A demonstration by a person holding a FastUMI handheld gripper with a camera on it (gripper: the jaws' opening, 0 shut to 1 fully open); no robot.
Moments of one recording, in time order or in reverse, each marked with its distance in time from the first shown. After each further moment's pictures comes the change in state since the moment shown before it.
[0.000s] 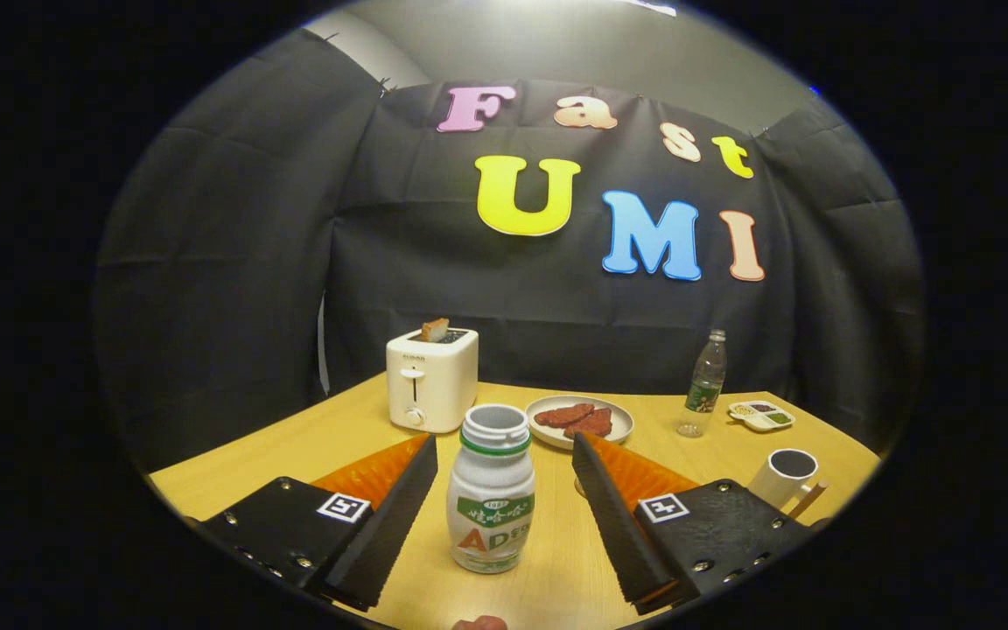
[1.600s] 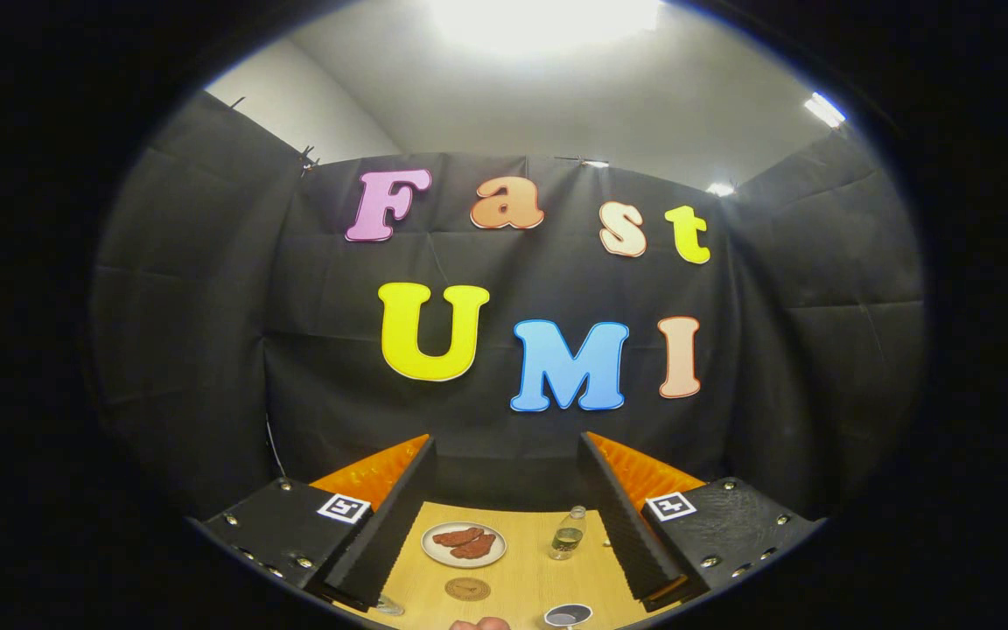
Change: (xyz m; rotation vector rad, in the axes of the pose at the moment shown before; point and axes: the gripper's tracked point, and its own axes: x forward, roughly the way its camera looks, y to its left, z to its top) arm -0.031 -0.213 0.353 0.031 -0.155 -0.103
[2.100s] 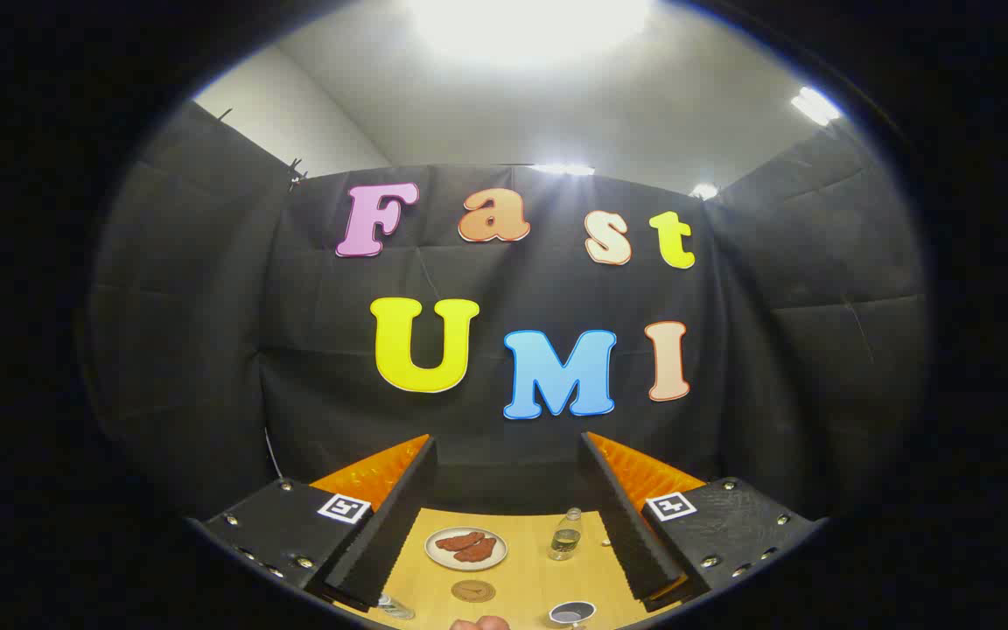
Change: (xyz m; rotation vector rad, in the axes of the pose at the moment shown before) arm -0.017 -0.003 0.022 0.015 -0.013 -0.034
